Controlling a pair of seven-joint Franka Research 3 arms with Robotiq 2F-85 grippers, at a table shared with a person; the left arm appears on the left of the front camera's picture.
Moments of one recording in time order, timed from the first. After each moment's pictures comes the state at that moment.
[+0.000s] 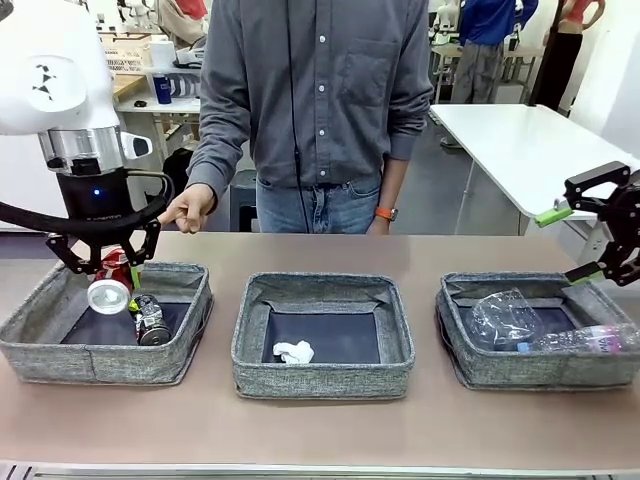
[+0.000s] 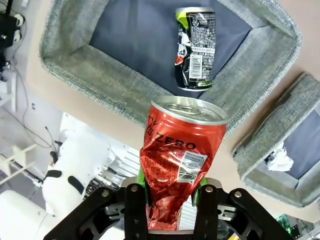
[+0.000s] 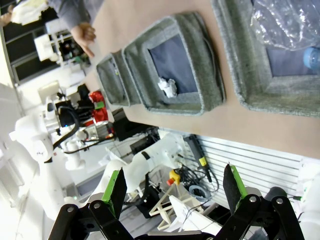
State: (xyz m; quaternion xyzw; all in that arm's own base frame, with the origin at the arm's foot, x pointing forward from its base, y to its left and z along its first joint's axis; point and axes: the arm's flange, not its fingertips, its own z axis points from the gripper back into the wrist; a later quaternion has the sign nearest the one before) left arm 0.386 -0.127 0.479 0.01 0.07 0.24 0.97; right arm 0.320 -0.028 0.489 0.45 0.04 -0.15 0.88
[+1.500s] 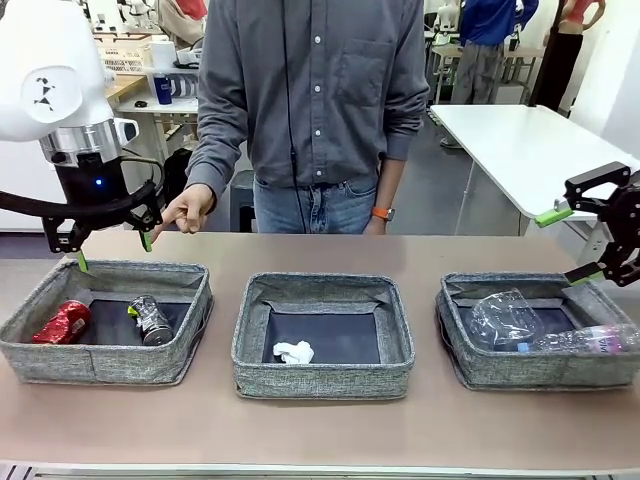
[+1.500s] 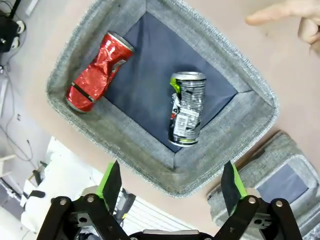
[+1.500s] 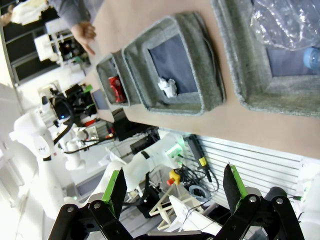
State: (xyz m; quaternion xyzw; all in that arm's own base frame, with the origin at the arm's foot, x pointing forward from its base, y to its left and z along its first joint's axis) left arm 0.415 -0.108 0.484 0.02 -0.02 0.31 0.95; right arm 0.320 -0.028 0.489 0.45 0.04 -0.15 0.88
